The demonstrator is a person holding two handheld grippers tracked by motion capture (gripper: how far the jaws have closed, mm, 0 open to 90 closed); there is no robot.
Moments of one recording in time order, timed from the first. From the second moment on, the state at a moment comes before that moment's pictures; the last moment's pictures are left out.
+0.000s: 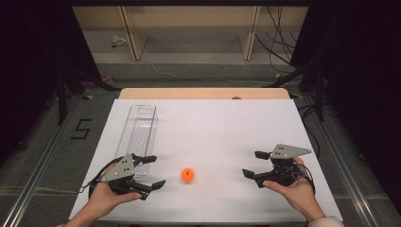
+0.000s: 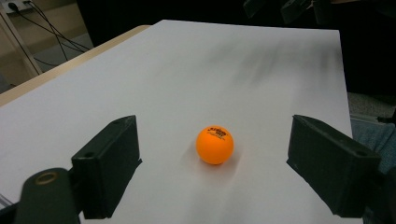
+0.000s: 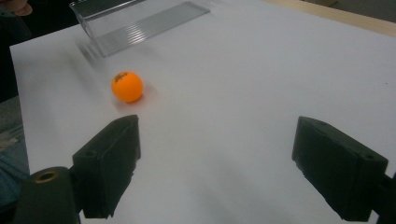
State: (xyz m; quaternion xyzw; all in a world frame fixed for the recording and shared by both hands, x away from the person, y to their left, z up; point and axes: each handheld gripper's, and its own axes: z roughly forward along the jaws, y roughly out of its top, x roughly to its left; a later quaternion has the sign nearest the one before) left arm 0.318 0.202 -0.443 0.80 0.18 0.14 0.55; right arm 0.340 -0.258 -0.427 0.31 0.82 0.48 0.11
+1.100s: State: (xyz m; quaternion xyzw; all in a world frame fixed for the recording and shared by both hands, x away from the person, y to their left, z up) left arm 0.317 0.200 -0.443 0.81 0.17 0.14 0.55; right arm 0.344 -0.228 -0.429 0.28 0.83 0.48 0.10
